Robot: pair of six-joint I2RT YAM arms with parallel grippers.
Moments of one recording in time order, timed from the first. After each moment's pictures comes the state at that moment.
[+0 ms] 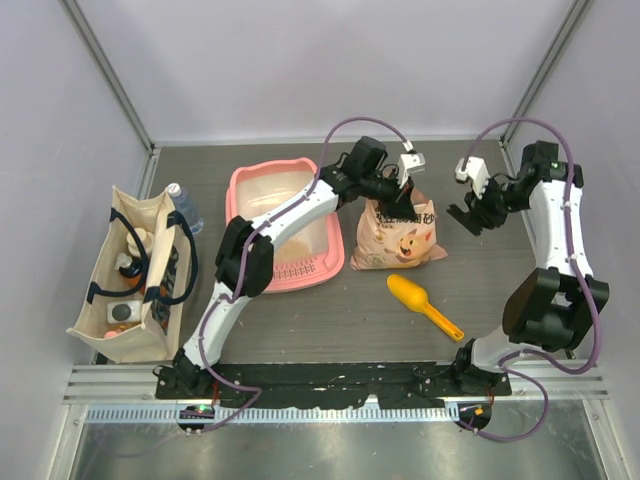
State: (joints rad) left arm -0.77 2.34 2.19 -0.40 0.80 0.15; right arm -0.28 1.54 1.53 -1.20 -0.64 -1.27
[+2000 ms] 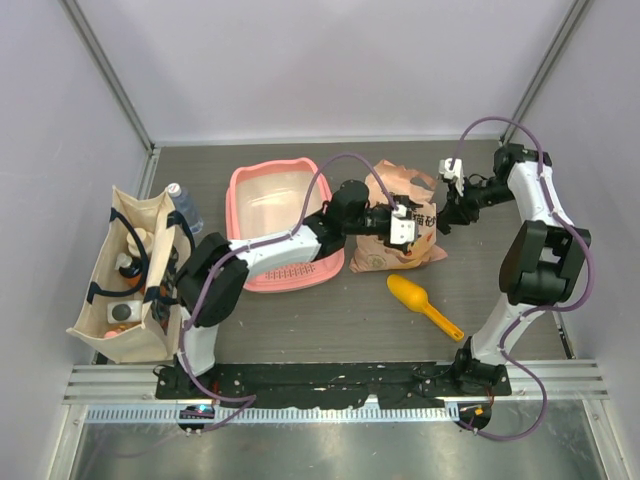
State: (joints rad) left arm -0.89 1.93 1.42 0.38 0.61 0.71; right arm -0.22 1.83 1.58 -1.24 -0.85 -1.46
